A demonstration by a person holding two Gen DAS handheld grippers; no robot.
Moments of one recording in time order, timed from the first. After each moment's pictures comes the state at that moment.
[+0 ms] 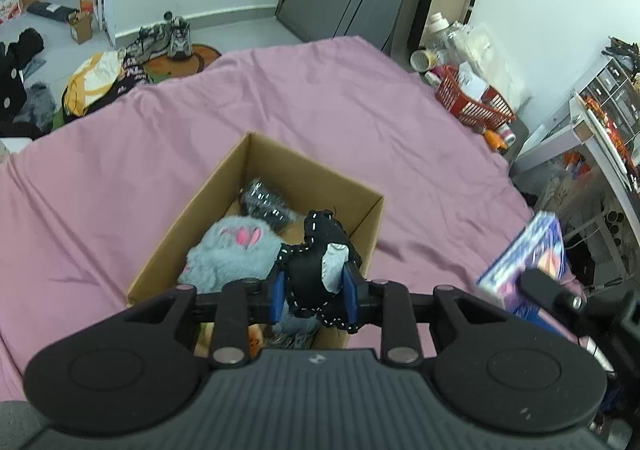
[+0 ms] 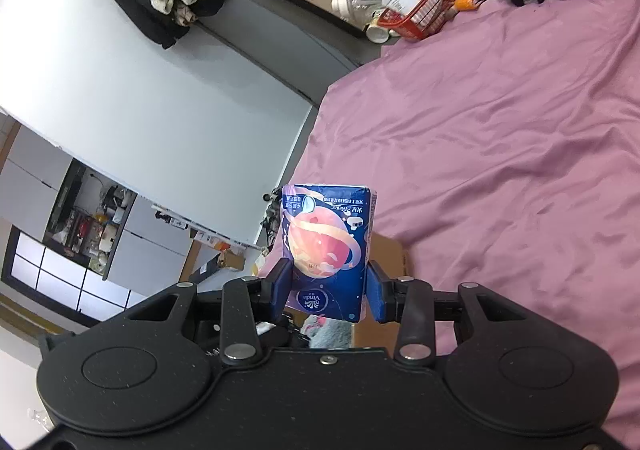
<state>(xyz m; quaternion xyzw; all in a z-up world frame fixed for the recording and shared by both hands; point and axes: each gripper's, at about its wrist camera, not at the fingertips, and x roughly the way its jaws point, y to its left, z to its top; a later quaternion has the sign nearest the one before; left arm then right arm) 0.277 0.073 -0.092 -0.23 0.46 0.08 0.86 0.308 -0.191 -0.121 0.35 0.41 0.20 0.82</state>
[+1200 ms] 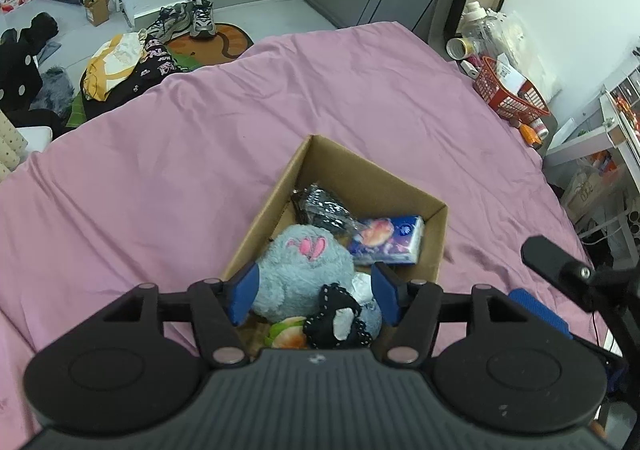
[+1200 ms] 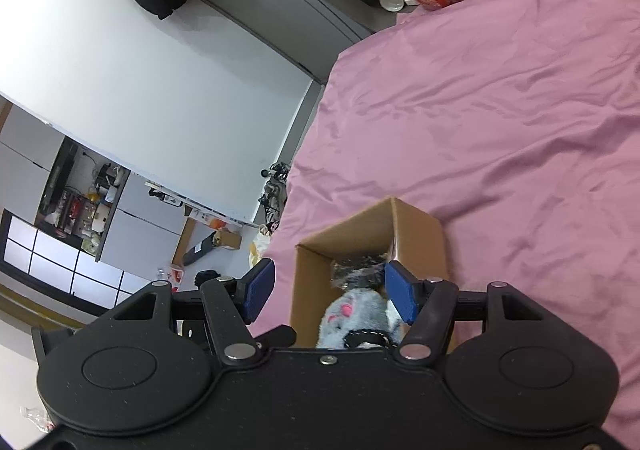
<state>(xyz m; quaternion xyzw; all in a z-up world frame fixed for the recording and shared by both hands) 0.290 0.122 -0.098 -0.22 0.49 0.10 0.84 0.317 -0.144 -0.120 0.34 0.44 0.19 0.81</state>
